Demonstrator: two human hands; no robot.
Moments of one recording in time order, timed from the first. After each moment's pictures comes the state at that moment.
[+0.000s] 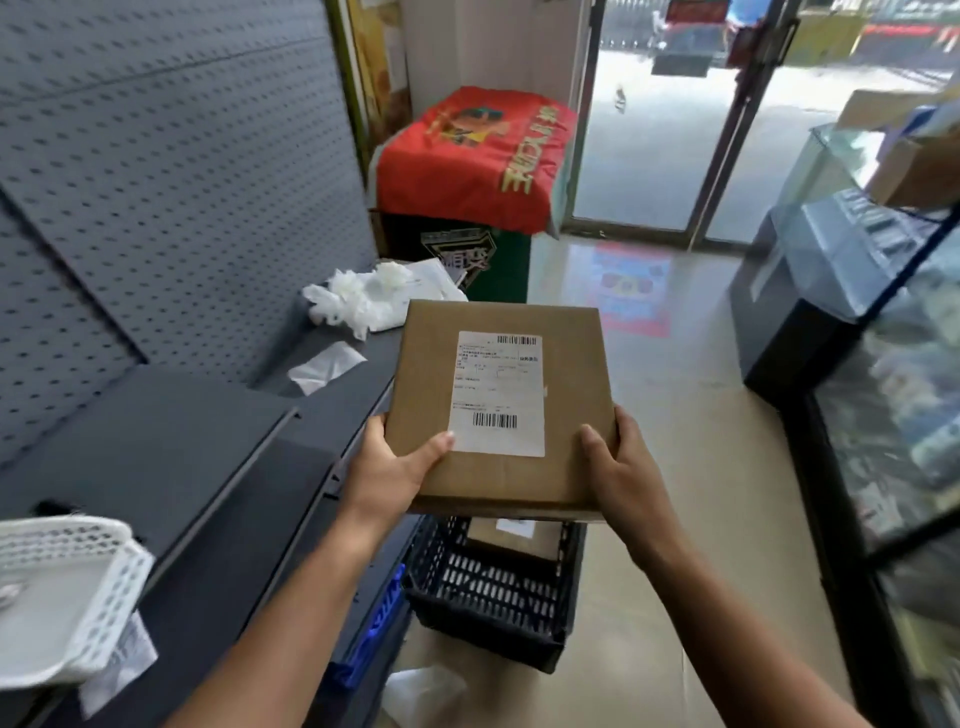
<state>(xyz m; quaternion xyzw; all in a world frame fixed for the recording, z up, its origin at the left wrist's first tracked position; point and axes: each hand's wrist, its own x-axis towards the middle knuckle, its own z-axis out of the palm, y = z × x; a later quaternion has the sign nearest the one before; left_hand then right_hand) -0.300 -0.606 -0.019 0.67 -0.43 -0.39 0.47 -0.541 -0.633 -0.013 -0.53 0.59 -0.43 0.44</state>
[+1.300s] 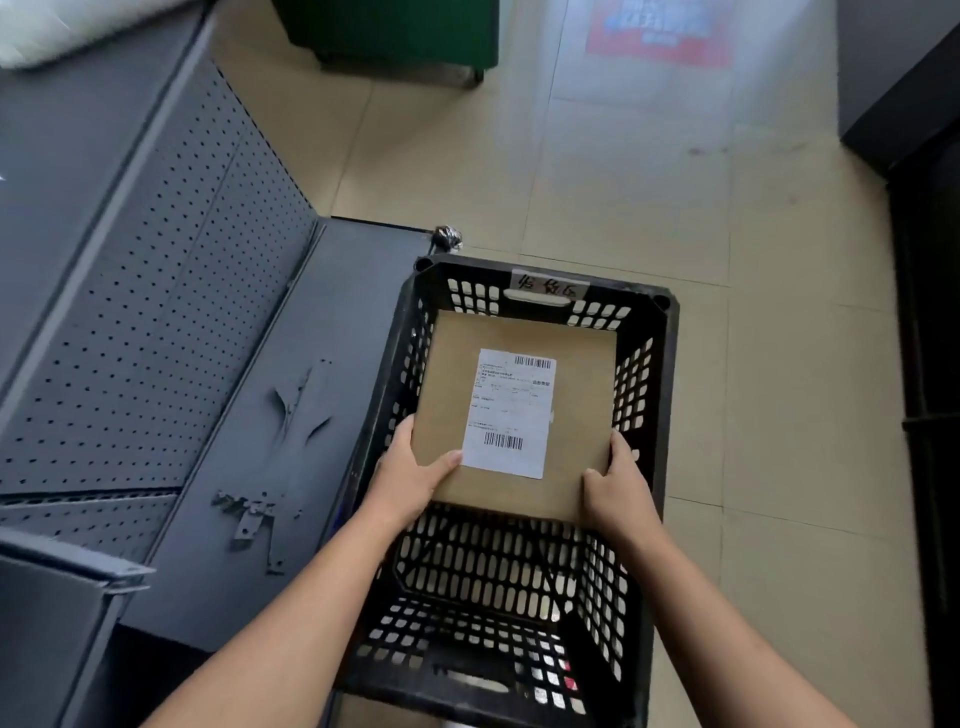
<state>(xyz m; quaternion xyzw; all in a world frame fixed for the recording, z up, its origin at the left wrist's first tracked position) -0.303 -0.856 -0.503 0.73 -0.39 -0.54 0.17 -0.549 -0.846 -0.482 -0.35 0.77 -0.16 0.51</state>
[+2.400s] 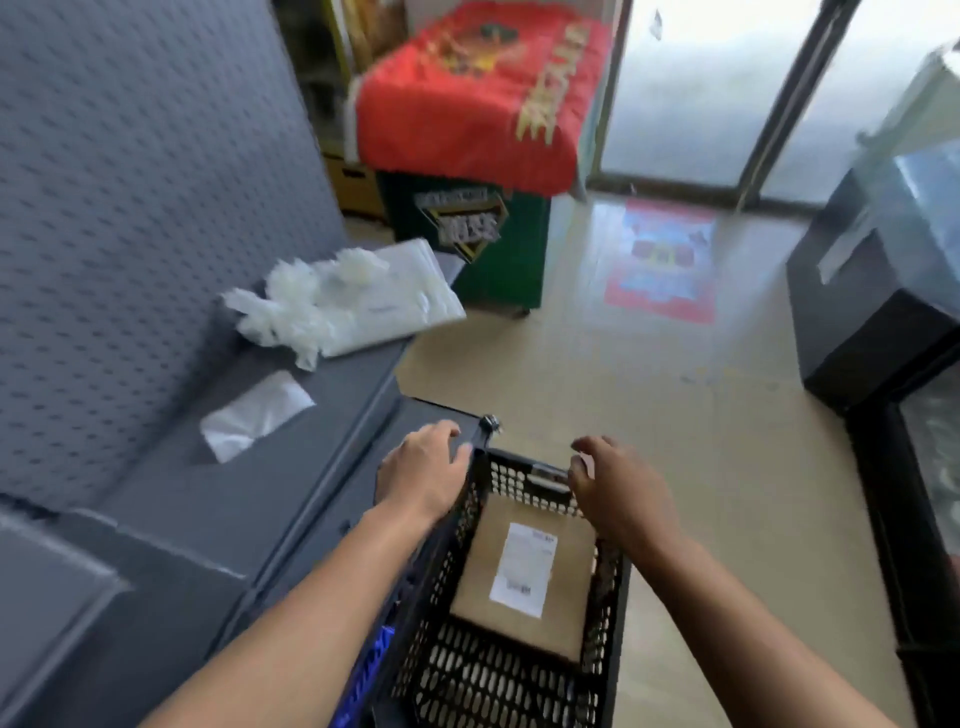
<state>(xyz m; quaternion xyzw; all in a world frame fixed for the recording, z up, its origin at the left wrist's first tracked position) -0.316 -0.919 -0.192 0.76 -0.61 -0.19 0.10 -0.541 -0.928 -0.195 -0.71 0.66 -0.13 0.20</state>
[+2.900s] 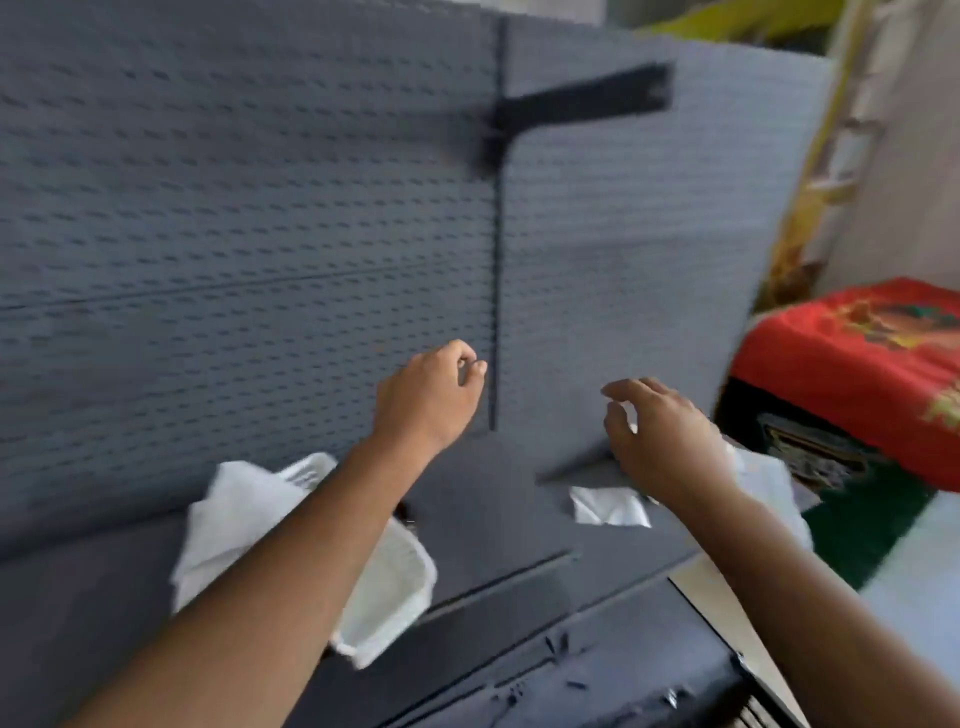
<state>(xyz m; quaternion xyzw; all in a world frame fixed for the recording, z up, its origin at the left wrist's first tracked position) -0.095 -0.620 0.152 0.87 -0.35 0.13 0.31 -0.272 -0.784 0.134 -0.91 0.27 -0.30 0.10</state>
